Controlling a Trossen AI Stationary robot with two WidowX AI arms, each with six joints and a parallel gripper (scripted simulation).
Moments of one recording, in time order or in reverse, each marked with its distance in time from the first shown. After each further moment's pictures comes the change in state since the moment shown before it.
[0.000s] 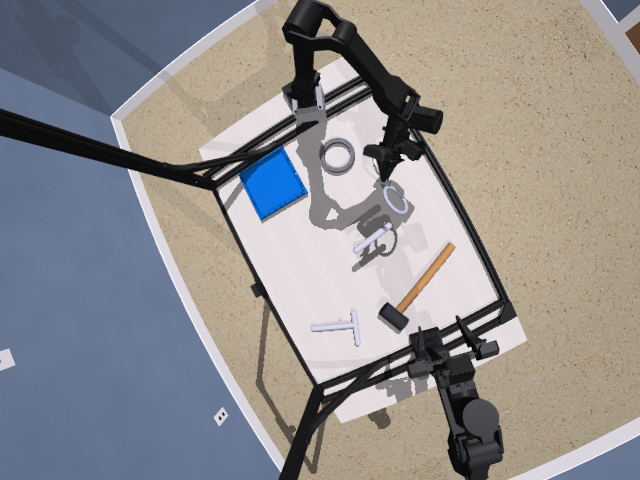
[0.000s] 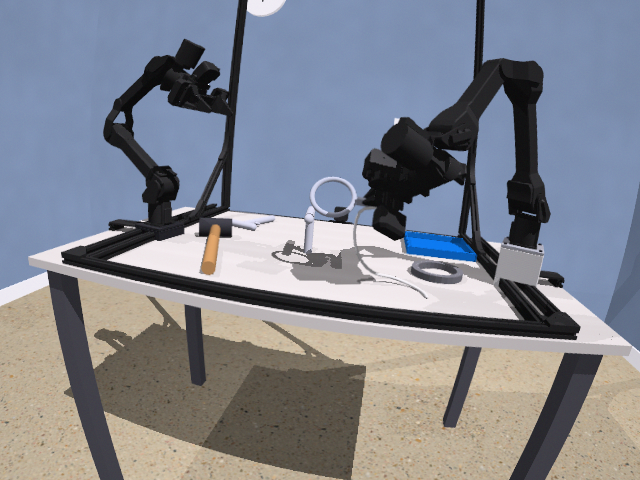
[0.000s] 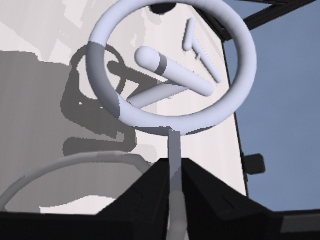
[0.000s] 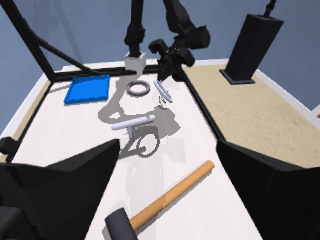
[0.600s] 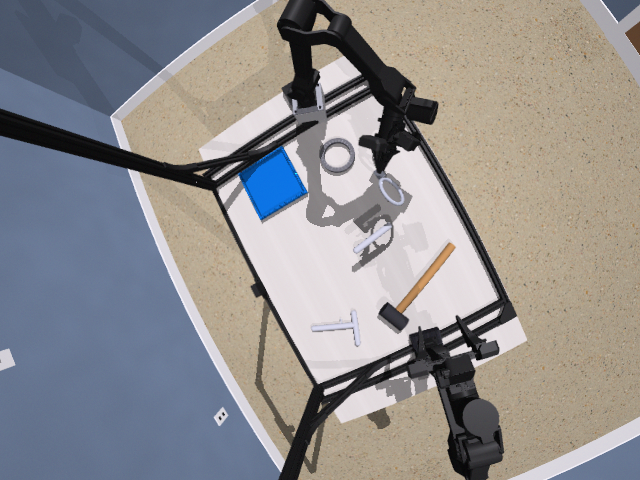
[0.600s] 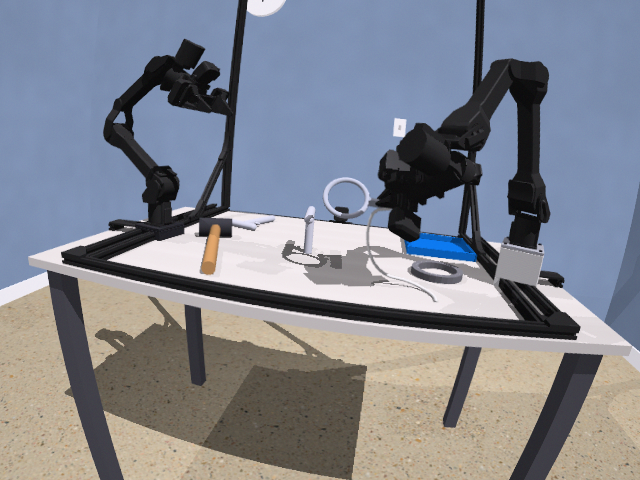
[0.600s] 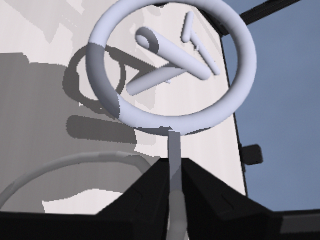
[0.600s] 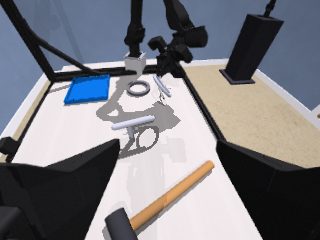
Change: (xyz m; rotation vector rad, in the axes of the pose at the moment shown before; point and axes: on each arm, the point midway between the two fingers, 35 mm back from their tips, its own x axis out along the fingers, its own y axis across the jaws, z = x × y) left arm -0.019 0.000 -0.019 0.000 -0.002 -0.003; right arm 0.000 0.000 0.000 0.000 0.000 0.000
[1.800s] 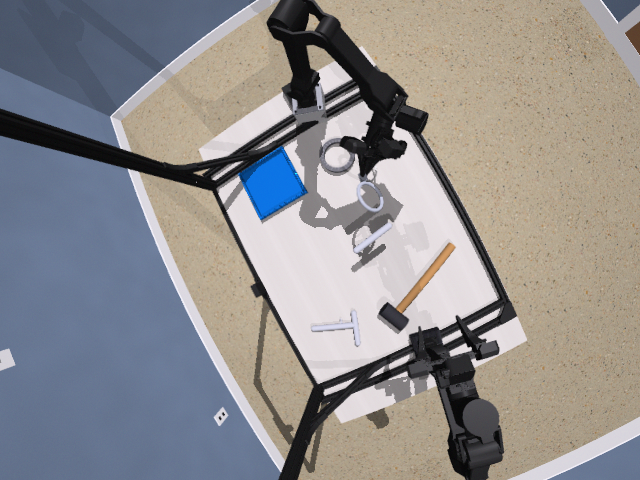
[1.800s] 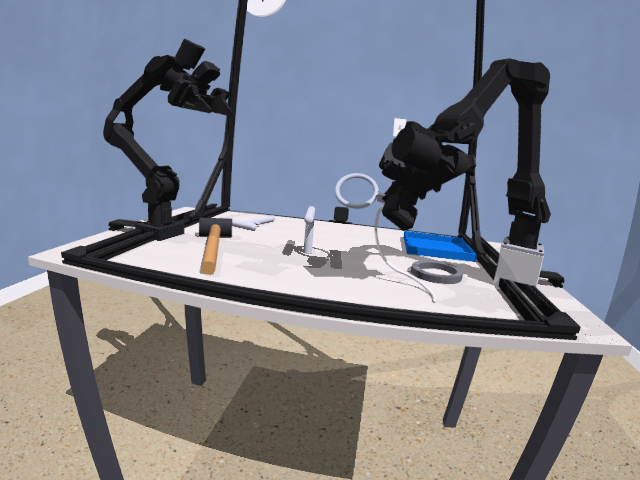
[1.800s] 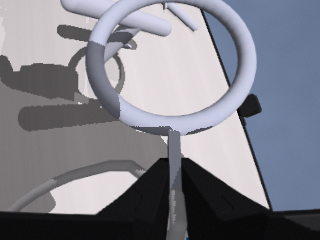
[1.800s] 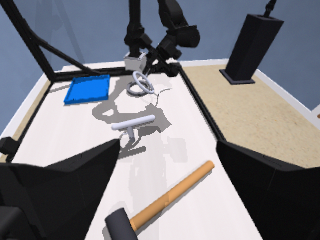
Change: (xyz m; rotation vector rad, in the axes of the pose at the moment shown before) left arm 0.017 -0.032 -0.027 0.222 0.117 -0.040; right arm 0.000 0.000 0.000 0.000 0.000 0.000
